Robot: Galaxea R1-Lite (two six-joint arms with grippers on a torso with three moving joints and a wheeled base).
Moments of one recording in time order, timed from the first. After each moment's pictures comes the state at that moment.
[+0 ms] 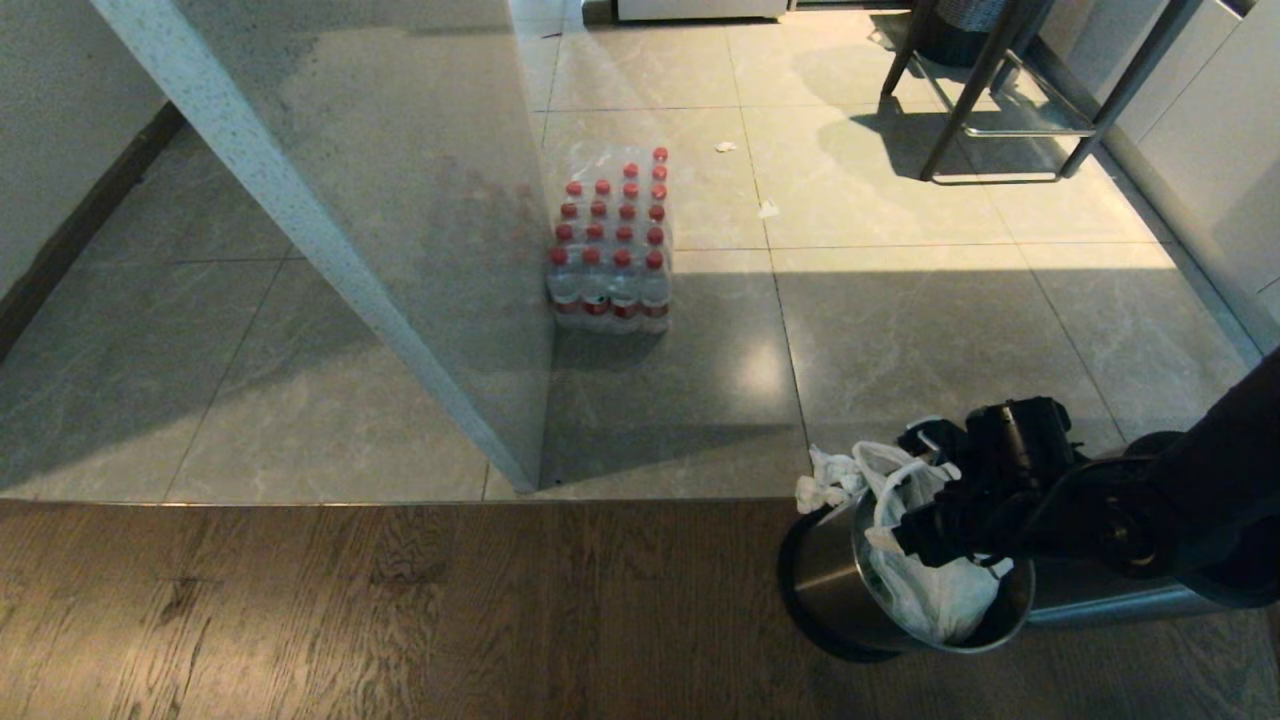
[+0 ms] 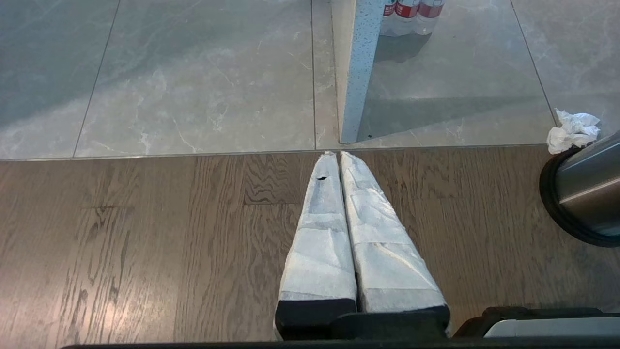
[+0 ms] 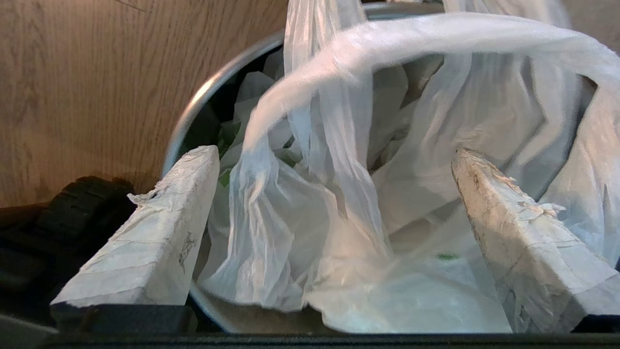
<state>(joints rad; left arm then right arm) 0.00 0.00 0.00 0.00 0.00 0.00 0.15 2.04 -0.74 -0.52 0.06 -0.24</state>
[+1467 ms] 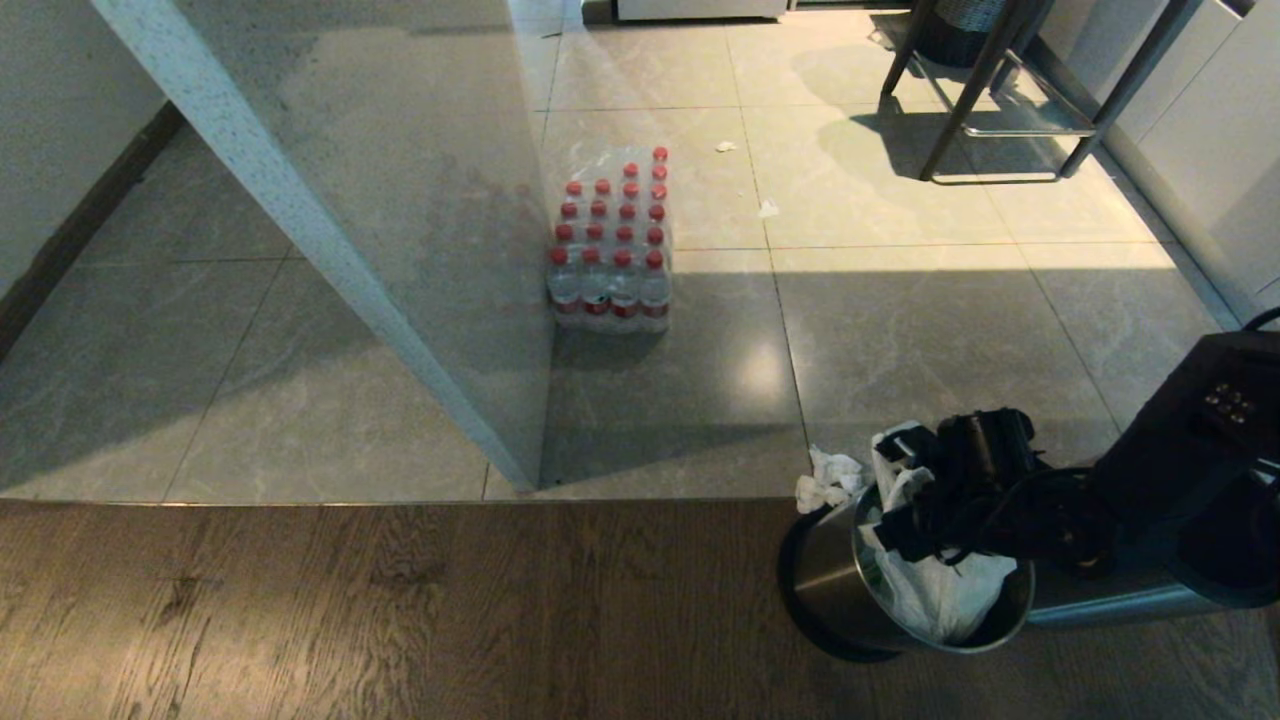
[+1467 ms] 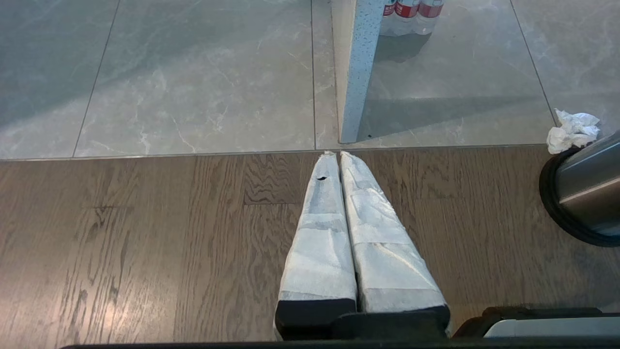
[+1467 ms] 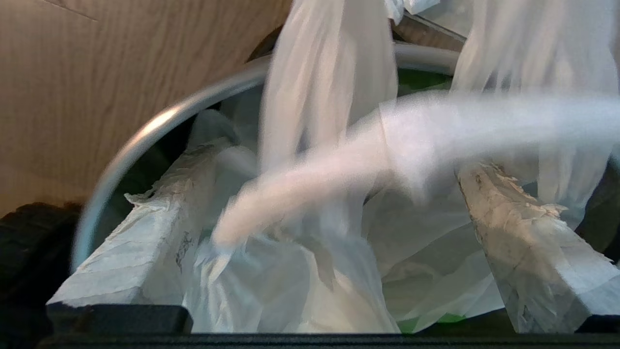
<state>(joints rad) 0.00 0.00 0.00 0.00 0.00 0.00 0.15 2.18 -0.80 -0.63 -0.01 -0.27</state>
